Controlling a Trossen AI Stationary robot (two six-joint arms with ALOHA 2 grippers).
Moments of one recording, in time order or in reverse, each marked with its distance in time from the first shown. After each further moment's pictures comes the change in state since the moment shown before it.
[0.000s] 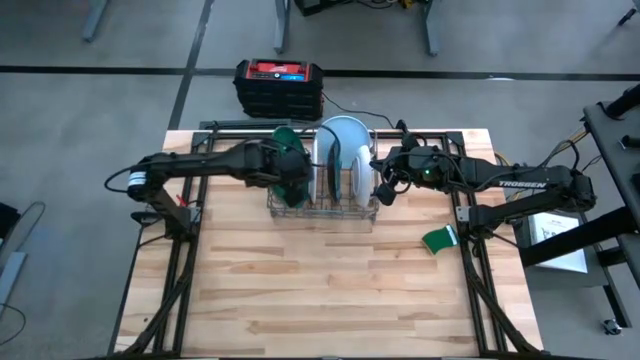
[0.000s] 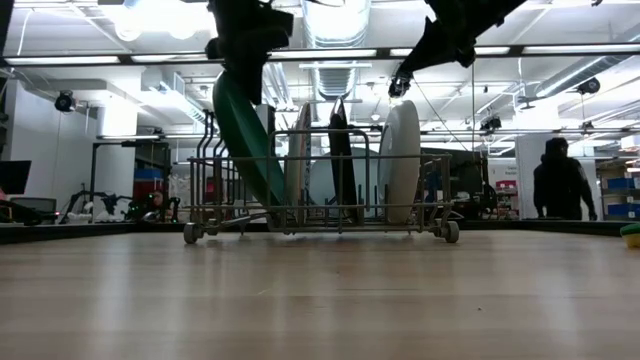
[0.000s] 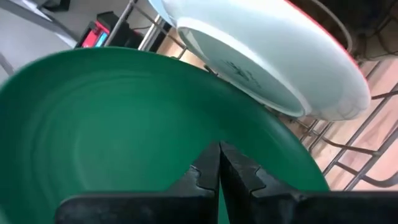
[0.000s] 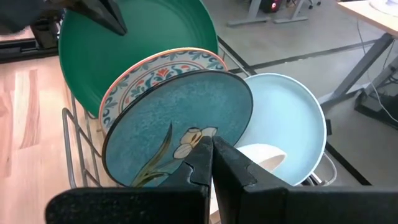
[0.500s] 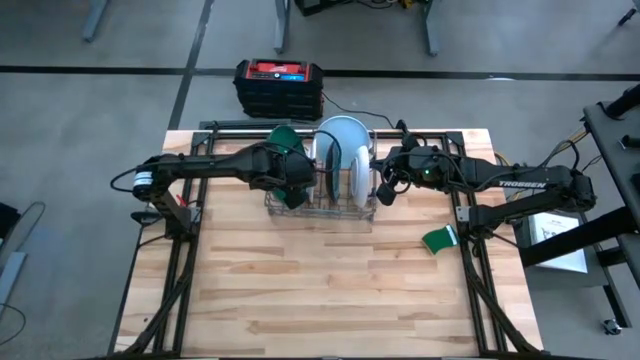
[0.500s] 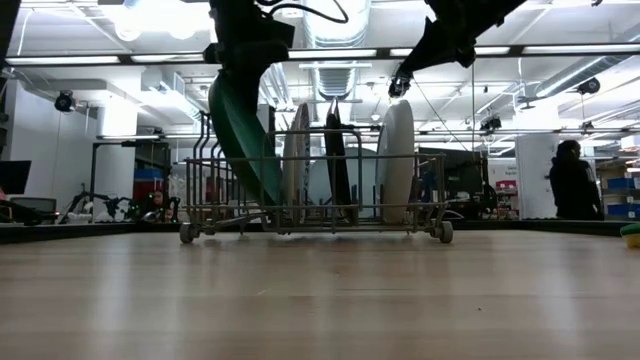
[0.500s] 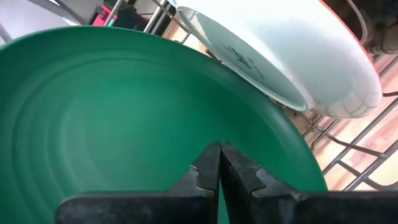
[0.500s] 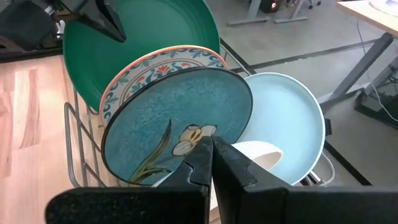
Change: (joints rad) left arm 0.002 0.040 0.002 -0.050 -0.018 -0.063; right arm 0.000 0.000 0.000 -0.001 0.000 0.000
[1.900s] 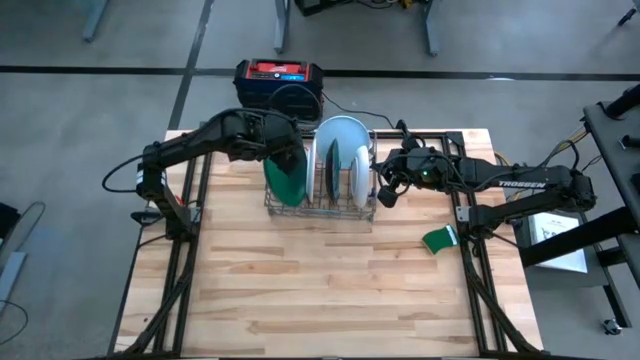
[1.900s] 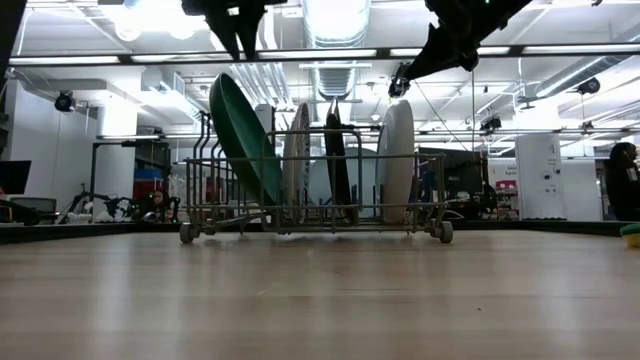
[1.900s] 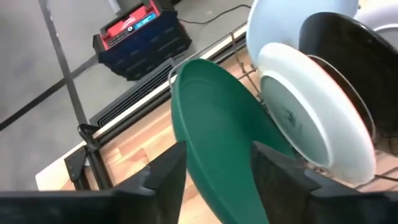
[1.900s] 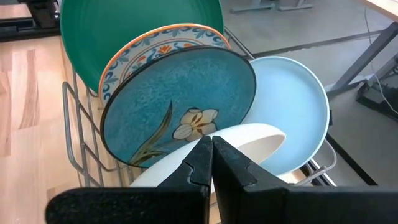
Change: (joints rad) left arm 0.089 0.010 0.424 -0.326 -0.049 -0.245; right arm 0.000 0.000 -0.002 -0.061 -0.012 0.001
